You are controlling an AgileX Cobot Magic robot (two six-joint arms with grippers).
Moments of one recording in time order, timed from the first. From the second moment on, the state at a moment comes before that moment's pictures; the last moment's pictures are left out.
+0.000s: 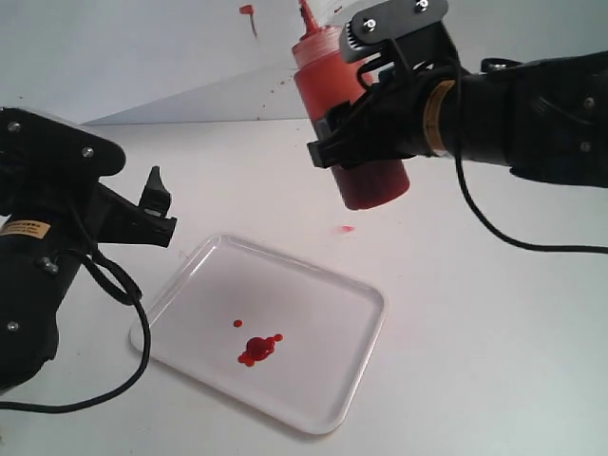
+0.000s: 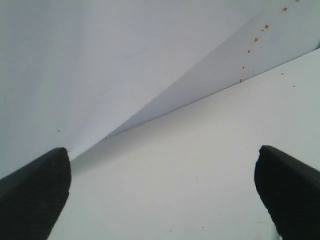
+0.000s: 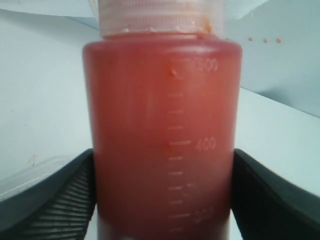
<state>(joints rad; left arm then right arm) -0.70 1.53 -0.53 -1.01 -0.92 0.98 0.55 1.59 -1.04 -1.34 0.05 1.27</state>
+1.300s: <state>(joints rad) -0.70 1.53 -0.53 -1.08 -0.80 0.65 0.03 1.61 -0.50 -0.41 -0.87 0.17</state>
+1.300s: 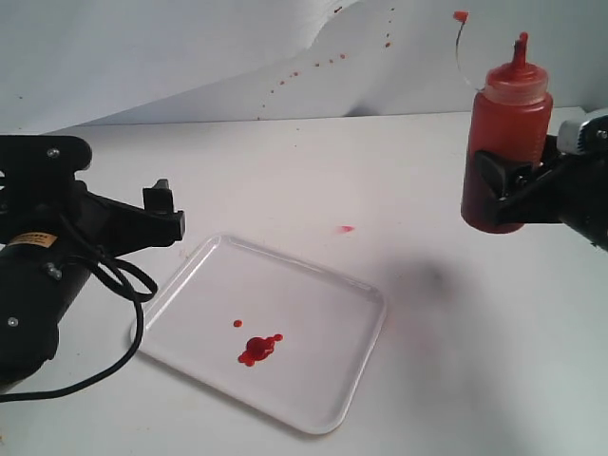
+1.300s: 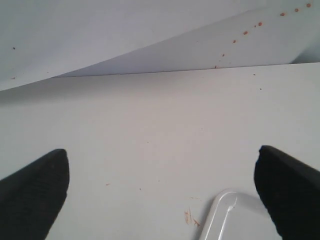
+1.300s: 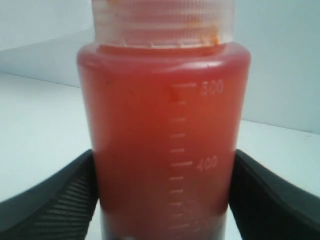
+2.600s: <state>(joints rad) -0.70 1.53 -0.53 -1.08 -0.71 0.61 0.03 1.98 -0.46 -0.32 -1.20 0.06</state>
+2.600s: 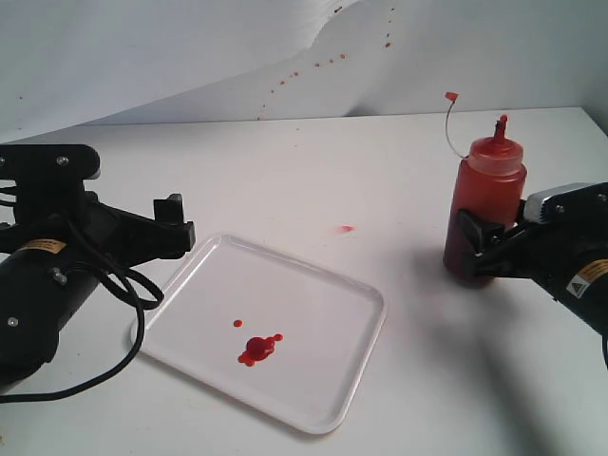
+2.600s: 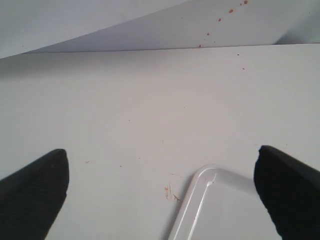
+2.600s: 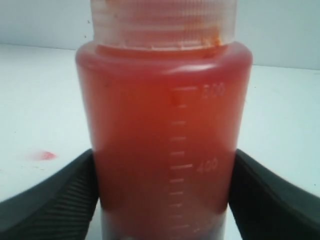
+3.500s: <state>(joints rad) -0.70 1.53 -0.53 -1.08 -0.71 0.61 0.03 1.87 -0.46 -0.36 -0.97 0.19</state>
